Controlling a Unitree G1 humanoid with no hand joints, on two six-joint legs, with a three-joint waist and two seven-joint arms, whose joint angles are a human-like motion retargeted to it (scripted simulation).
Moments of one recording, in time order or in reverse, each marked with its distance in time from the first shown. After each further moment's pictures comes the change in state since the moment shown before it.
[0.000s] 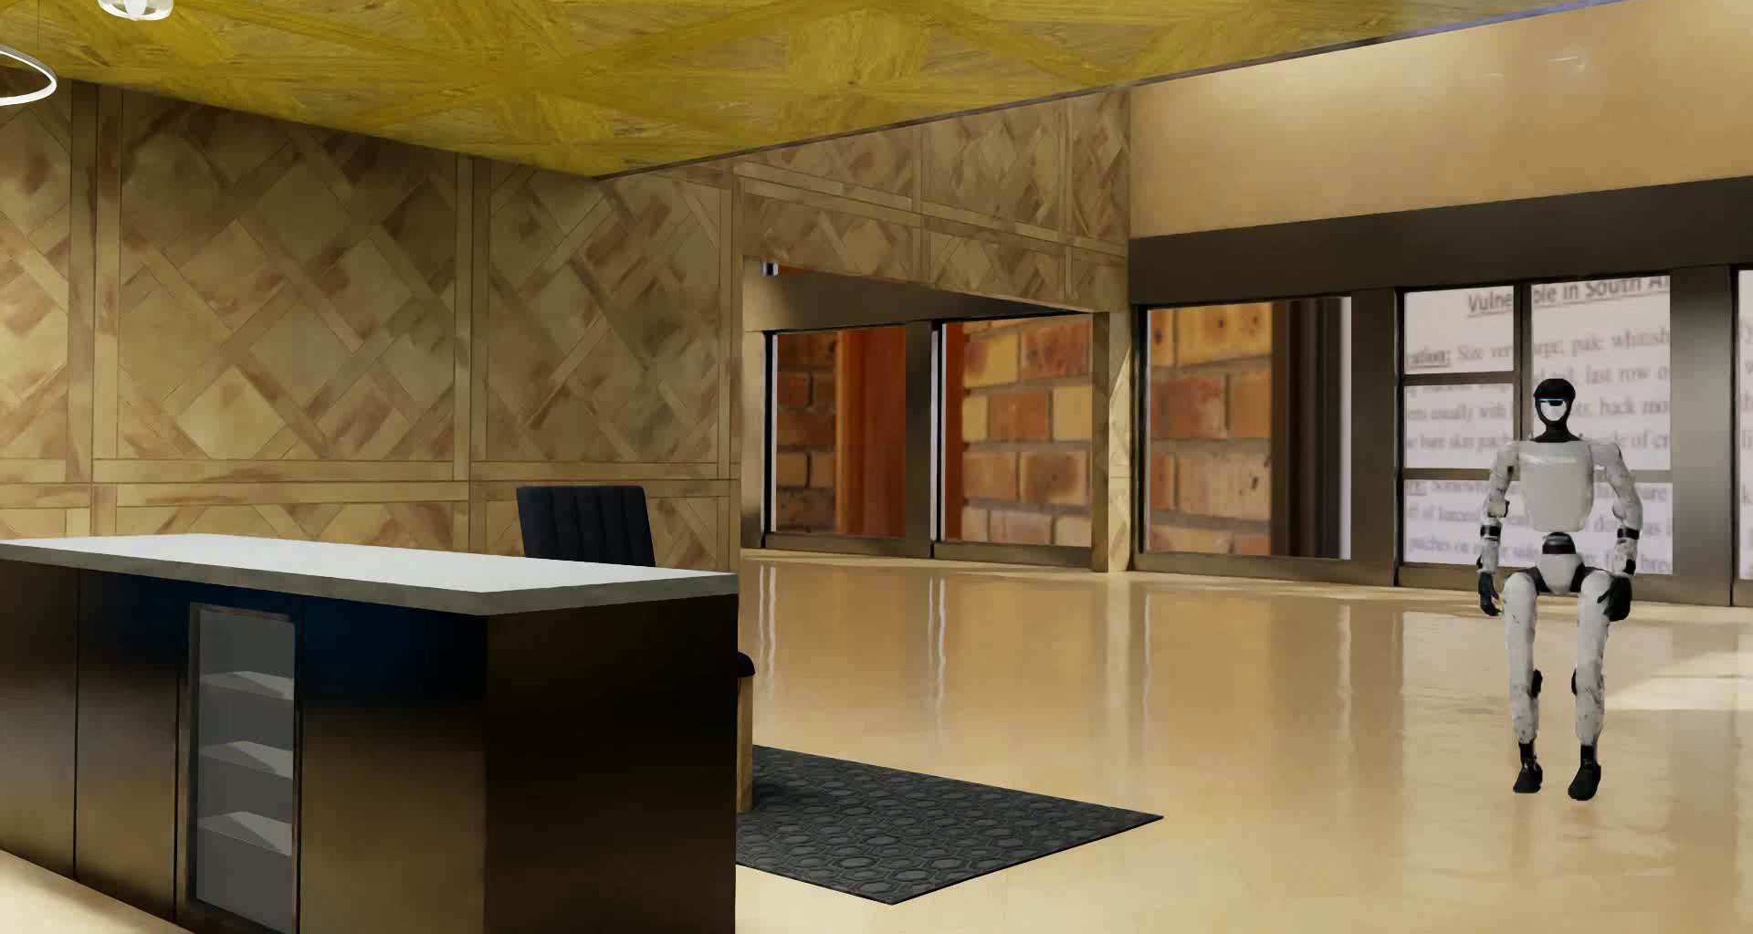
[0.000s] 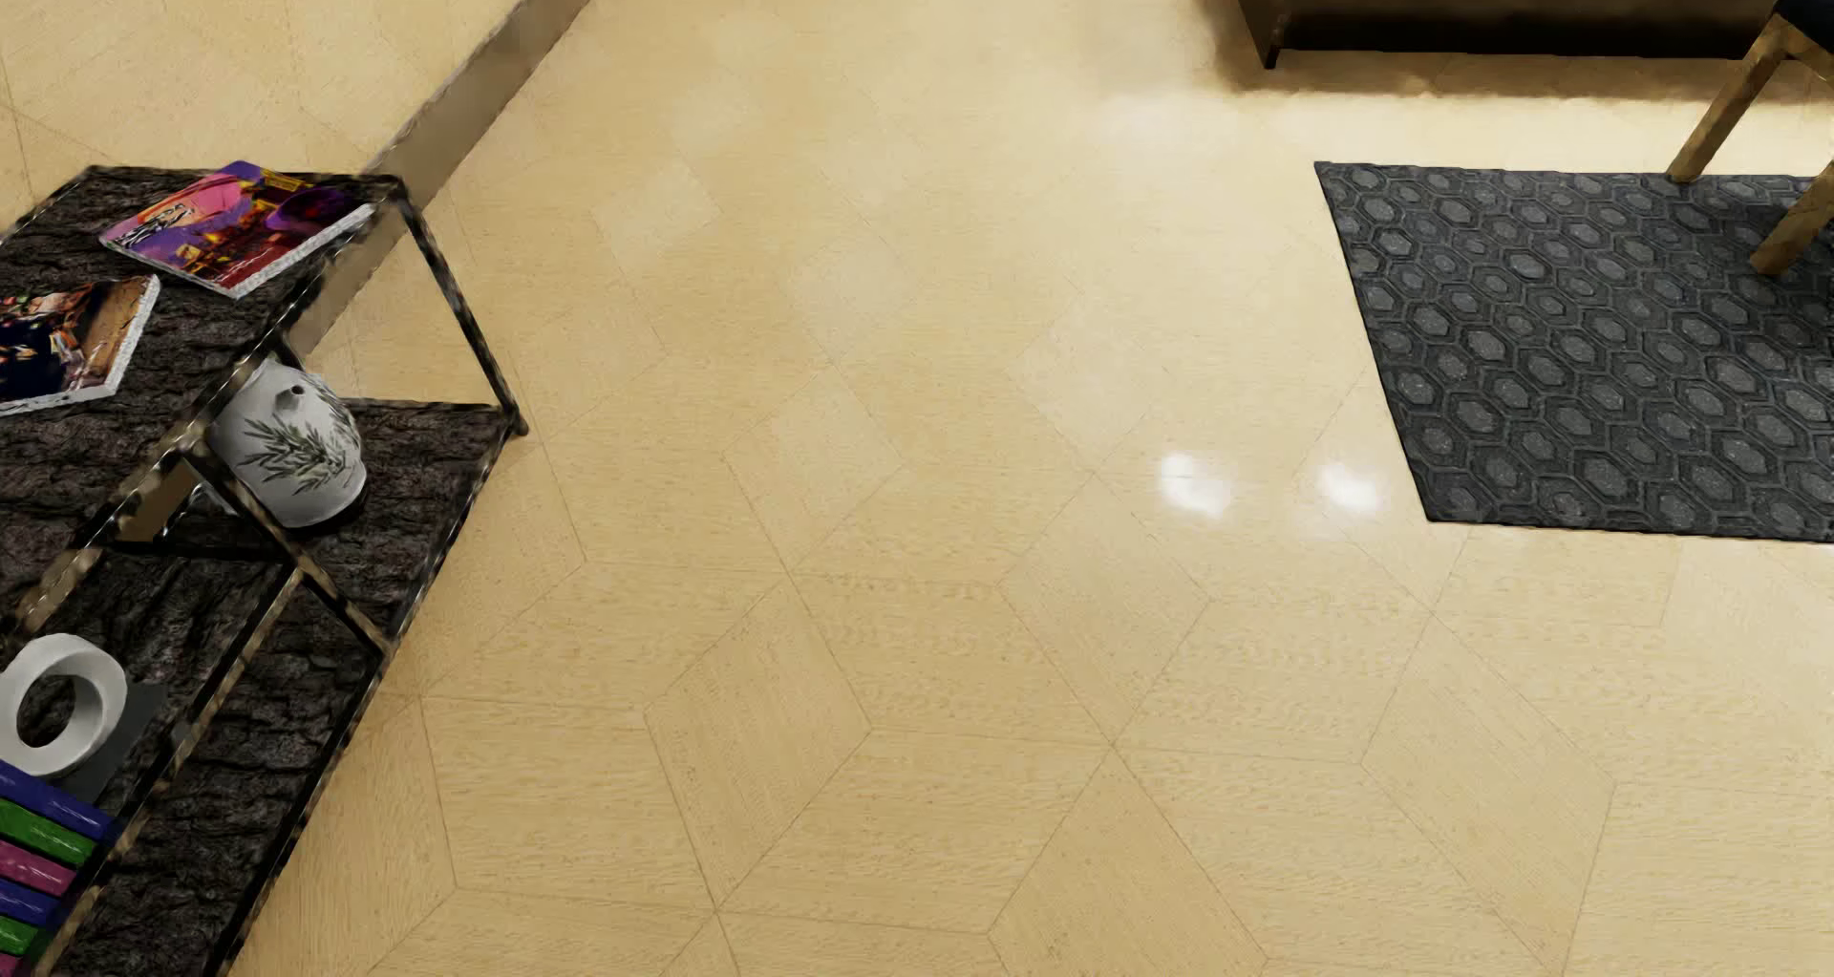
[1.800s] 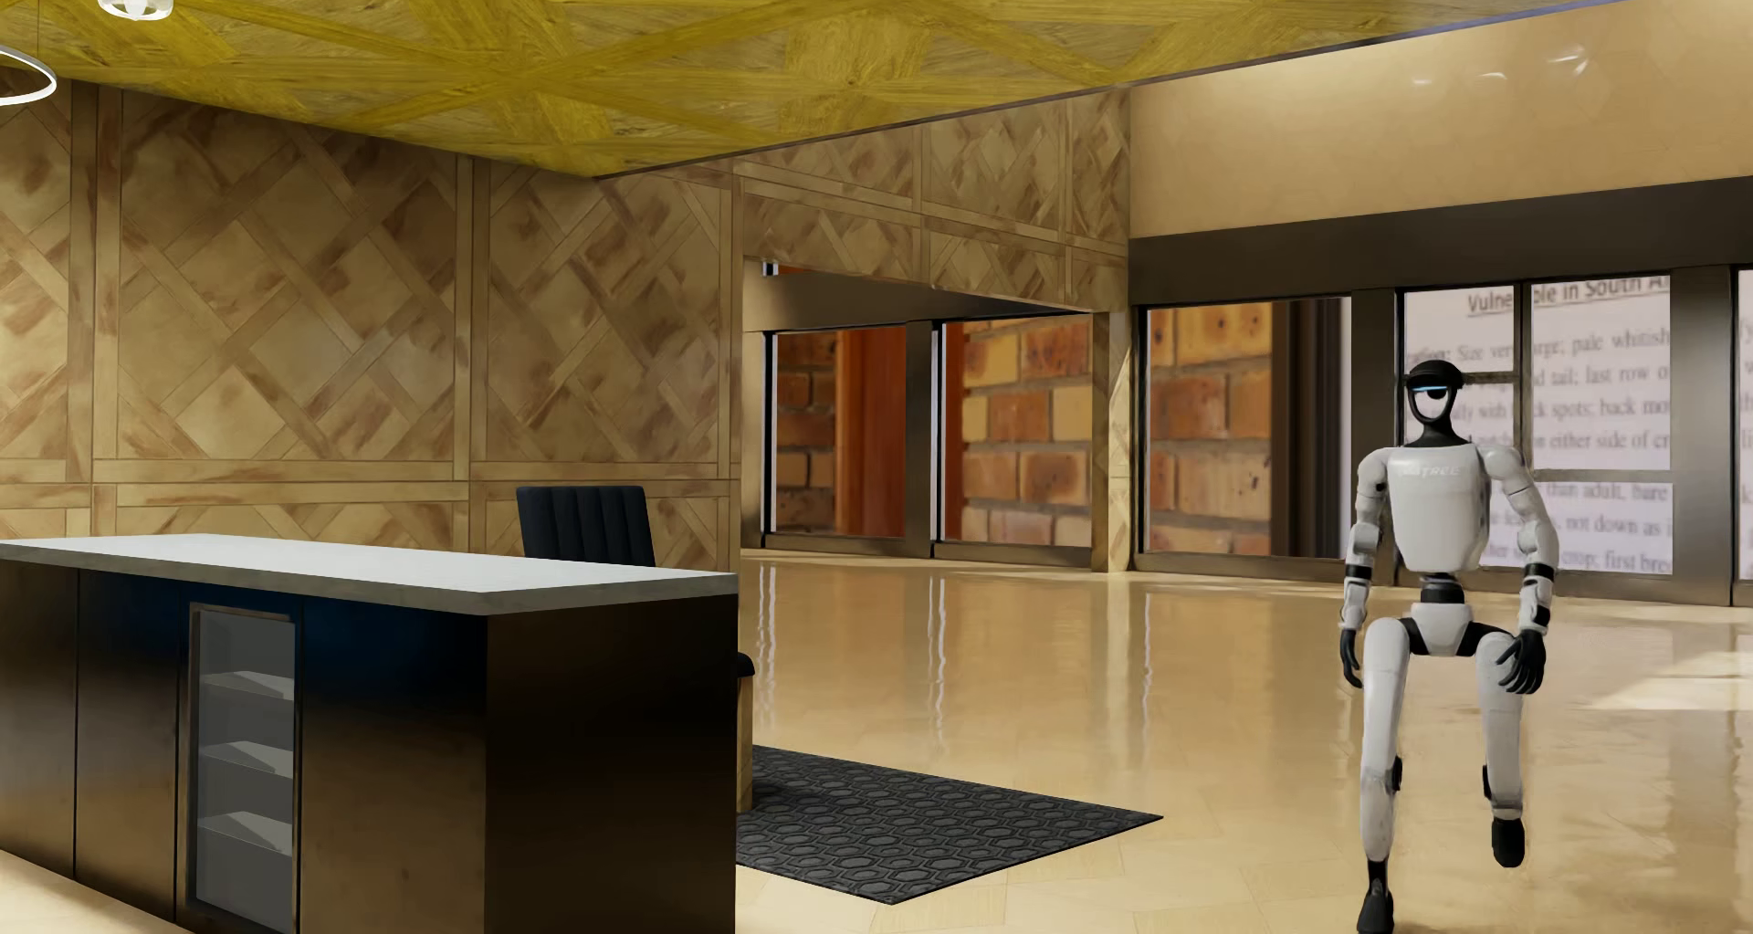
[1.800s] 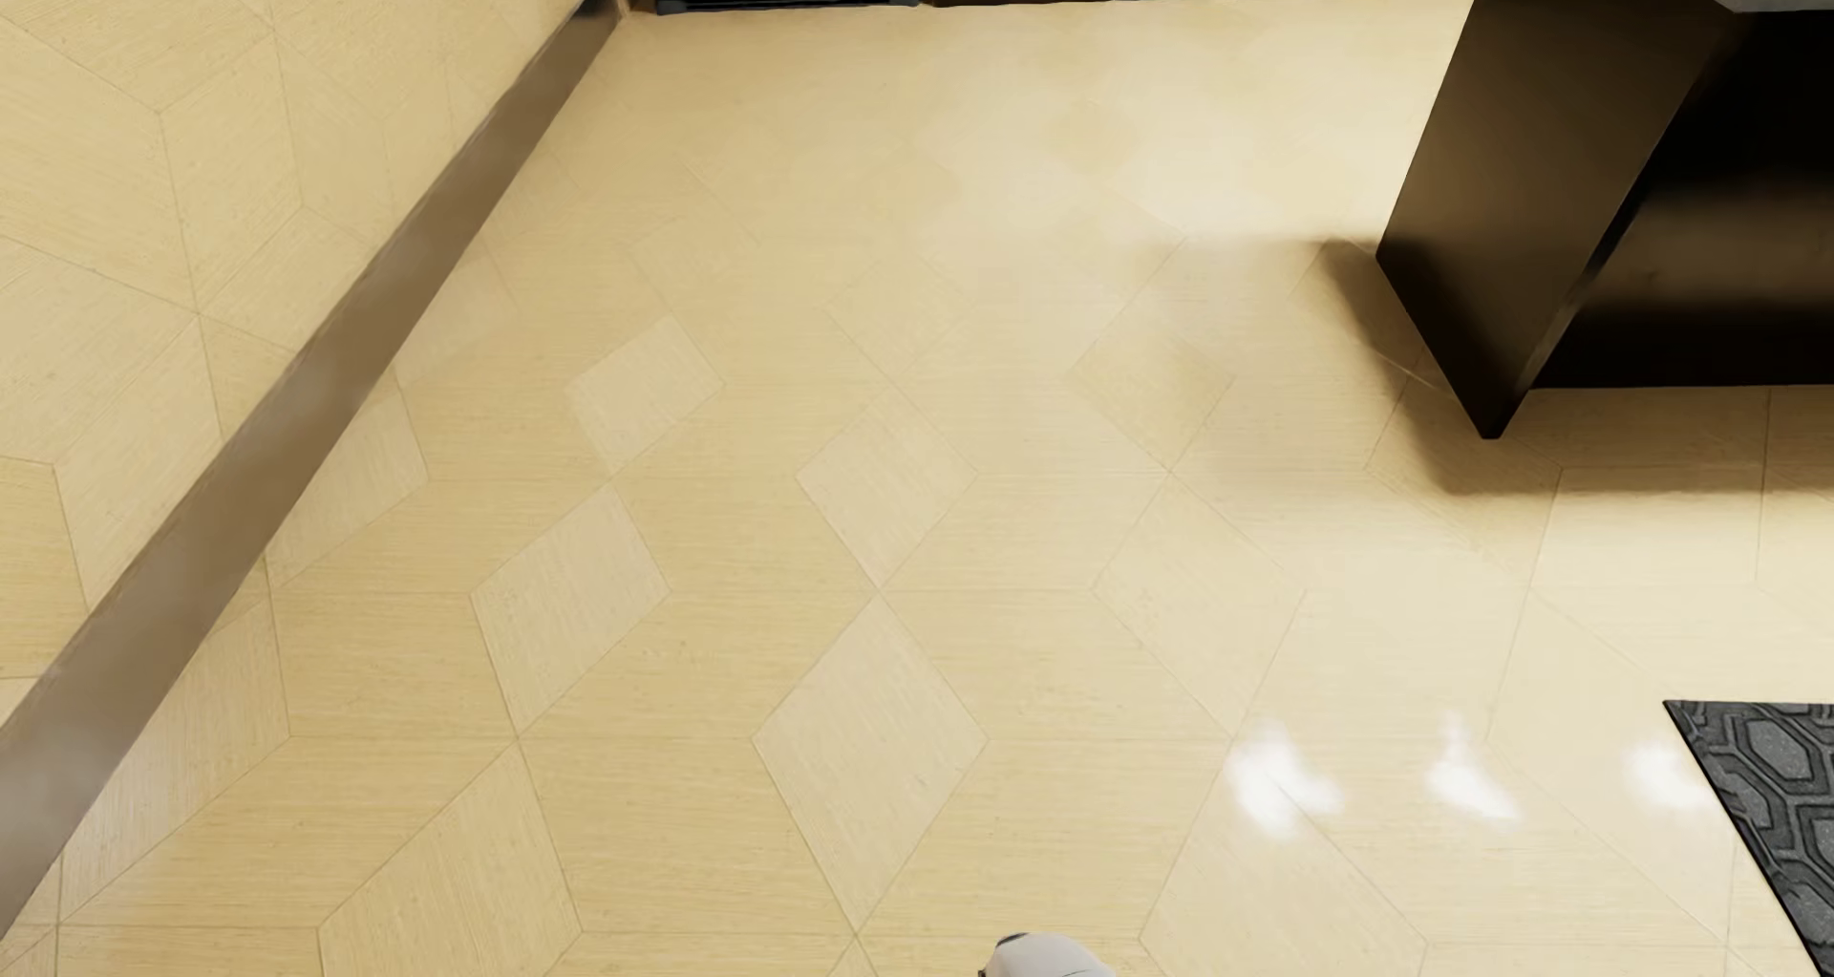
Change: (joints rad) body 0.309 -0.531 -0.297 0.199 0.008 0.048 0.000 0.000 0.047 0.569 0.656 -0.022 0.134 0.364 -0.176 0.025 -0.010 0.000 0.000 0.152 -0.064 -0.062 0.099 0.000 0.000 0.000 0.000 0.000 0.000
